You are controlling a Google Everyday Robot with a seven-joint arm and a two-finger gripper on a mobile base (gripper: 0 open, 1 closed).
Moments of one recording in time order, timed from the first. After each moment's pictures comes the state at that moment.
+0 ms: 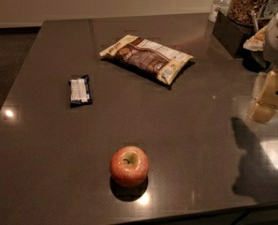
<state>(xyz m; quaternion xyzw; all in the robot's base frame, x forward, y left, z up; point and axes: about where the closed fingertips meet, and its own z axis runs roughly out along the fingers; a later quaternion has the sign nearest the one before) 0.438 -0.217 0.976 -0.60 0.78 -0.03 0.16</state>
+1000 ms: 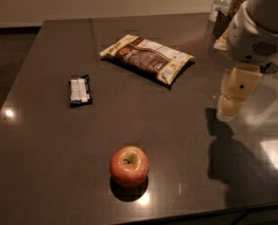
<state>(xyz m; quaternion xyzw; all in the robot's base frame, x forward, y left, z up) 0.464 -0.176 0.963 -0.63 0.76 -0.03 0.14</state>
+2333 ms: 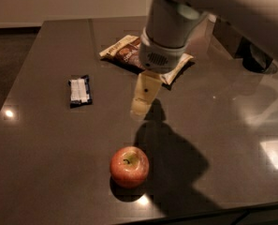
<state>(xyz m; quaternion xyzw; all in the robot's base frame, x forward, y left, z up) 0.497 -0.028 0.919 -0.60 0.79 0.02 0.14</state>
